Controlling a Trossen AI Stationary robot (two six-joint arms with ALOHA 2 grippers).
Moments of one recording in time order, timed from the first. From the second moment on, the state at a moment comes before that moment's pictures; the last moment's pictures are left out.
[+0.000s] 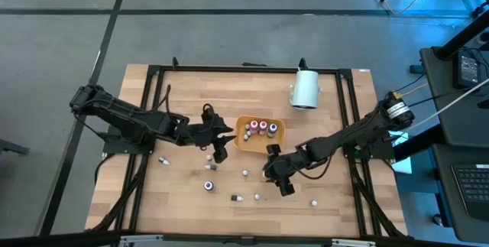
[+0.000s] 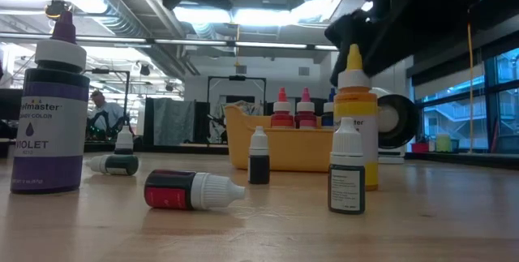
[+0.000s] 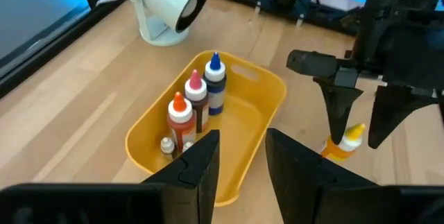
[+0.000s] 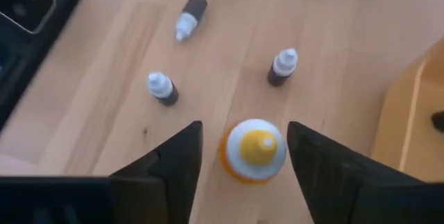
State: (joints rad) left arm -0.26 1.33 1.04 -0.33 -0.50 -0.46; right arm 0.40 1.63 0.99 -0.23 0.07 0.08
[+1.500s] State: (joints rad) left arm -0.33 1.09 1.04 -0.32 -0.53 -0.35; right arm 0.18 1.50 0.91 -0.32 0.41 0.49
